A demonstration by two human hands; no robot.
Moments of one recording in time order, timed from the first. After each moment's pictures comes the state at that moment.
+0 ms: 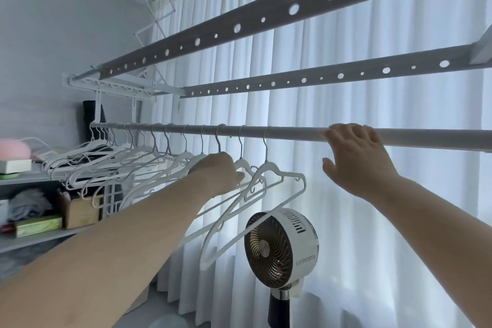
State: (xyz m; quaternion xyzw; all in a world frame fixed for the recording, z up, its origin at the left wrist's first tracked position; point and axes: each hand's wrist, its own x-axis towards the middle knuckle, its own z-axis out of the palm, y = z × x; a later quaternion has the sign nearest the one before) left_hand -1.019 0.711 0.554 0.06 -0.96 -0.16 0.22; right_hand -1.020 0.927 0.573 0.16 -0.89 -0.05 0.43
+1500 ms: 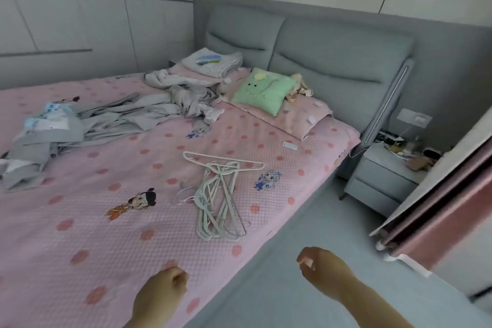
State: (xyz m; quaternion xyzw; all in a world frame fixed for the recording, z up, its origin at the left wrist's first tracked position) left_hand -0.195 0.237 0.116 0.83 -0.42 -0.29 0.23; right_hand -0.453 0.117 0.178 0.79 -0.56 -0.05 -0.22
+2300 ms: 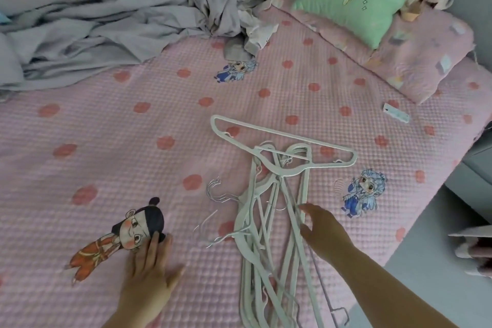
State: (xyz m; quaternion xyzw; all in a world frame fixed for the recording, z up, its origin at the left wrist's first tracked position) left_hand 0.072 0.022 -0.131 0.87 -0.46 -0.21 -0.02; right_hand -0.152 -0.190 -0.018 0.77 -0.55 -0.14 -0.29
